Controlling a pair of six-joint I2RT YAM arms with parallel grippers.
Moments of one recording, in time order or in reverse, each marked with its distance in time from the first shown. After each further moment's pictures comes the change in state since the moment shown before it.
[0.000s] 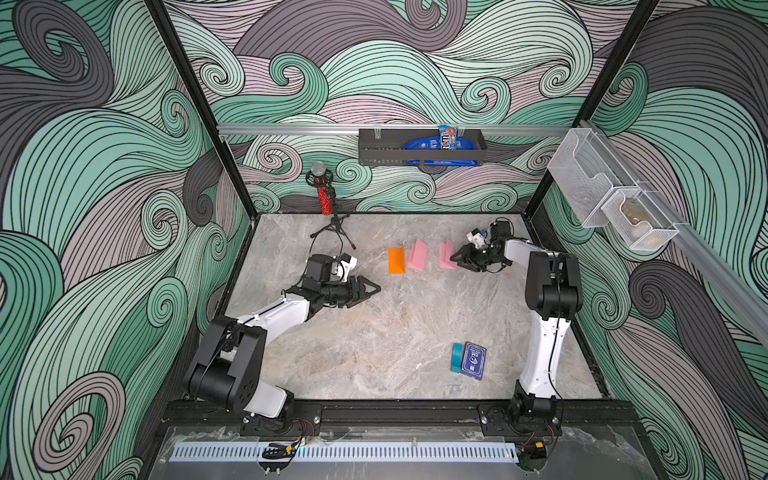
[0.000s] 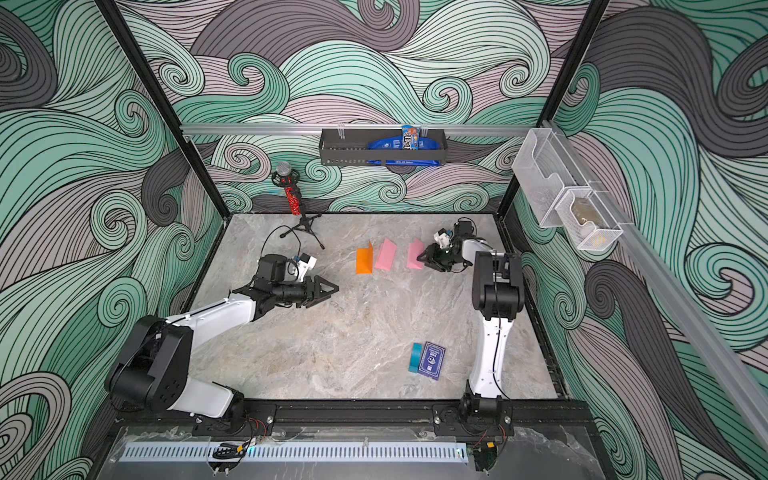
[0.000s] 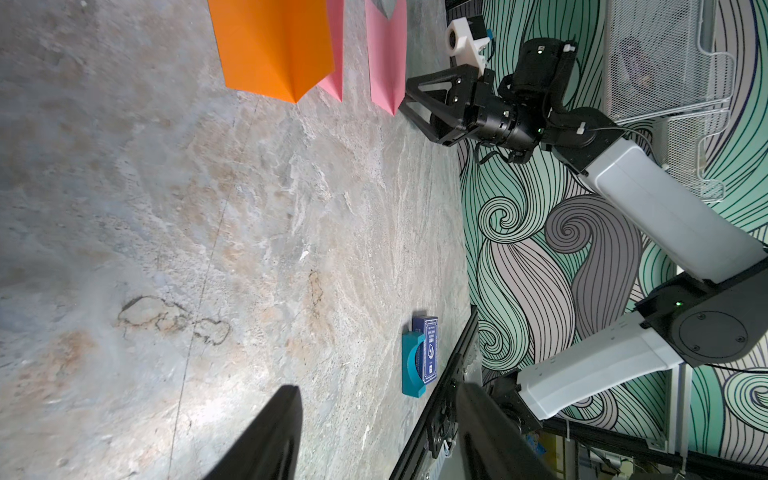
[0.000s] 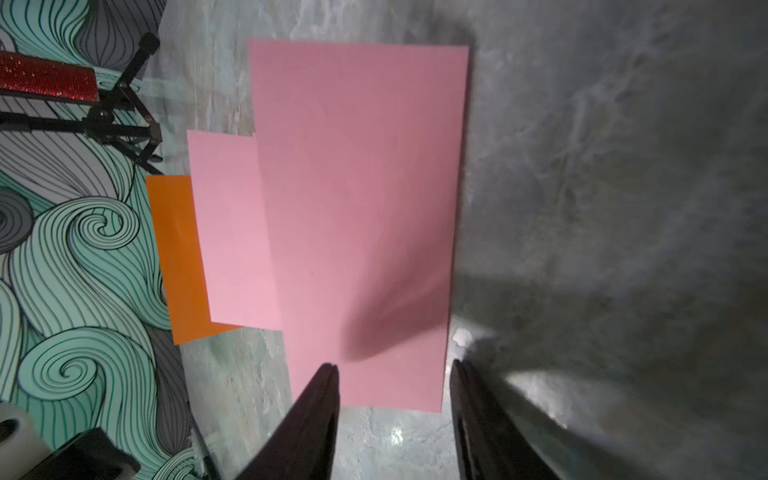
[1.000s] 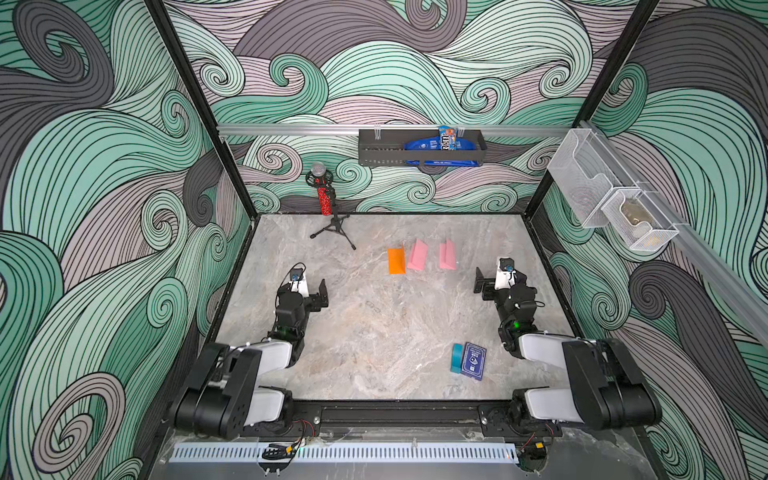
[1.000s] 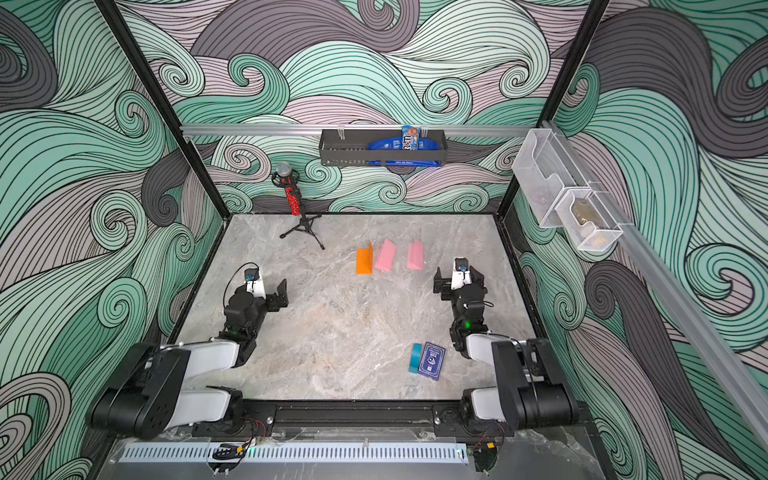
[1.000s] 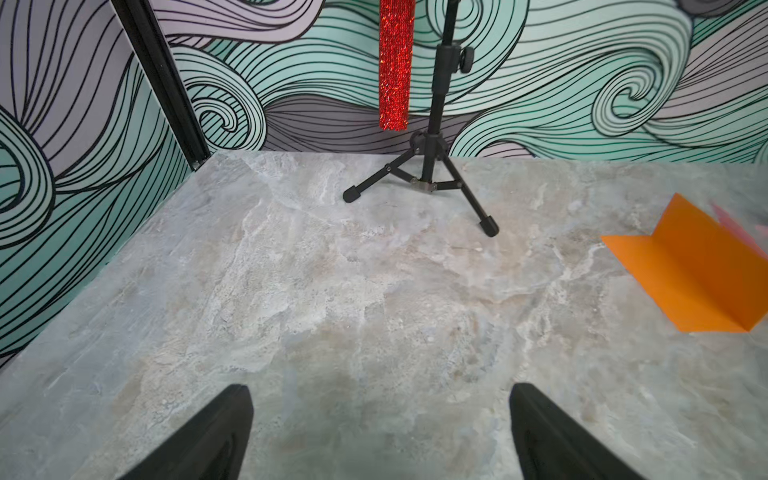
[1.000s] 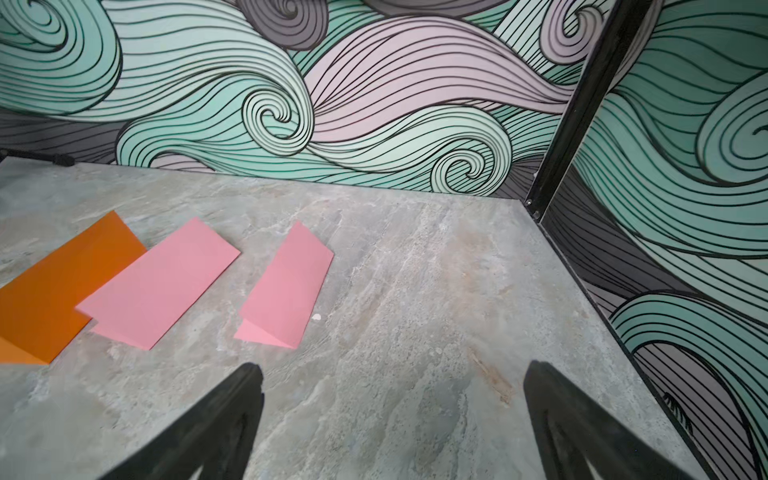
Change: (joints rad) left arm 0.183 -0.097 -0.507 0.832 -0.950 0.653; right arm 0.134 -0.804 -1.284 1.516 0.808 -0.333
